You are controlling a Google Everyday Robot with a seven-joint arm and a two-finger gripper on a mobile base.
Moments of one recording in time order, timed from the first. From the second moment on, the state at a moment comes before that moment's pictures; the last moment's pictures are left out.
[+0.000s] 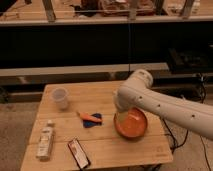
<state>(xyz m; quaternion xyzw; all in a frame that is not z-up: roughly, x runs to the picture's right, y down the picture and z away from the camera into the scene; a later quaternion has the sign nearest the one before) 0.044 0.070 0.704 -0.17 -0.11 -0.05 0.98</state>
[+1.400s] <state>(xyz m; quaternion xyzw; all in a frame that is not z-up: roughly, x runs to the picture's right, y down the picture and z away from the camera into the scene) 0.210 0.039 0.793 -0.19 -0.06 0.05 0.98</state>
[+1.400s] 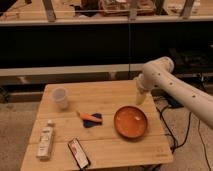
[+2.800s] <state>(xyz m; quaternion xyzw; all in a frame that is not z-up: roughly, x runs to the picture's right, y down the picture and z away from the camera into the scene) -0.006 0.066 0.698 -0.18 -0.13 -0.05 0.97</state>
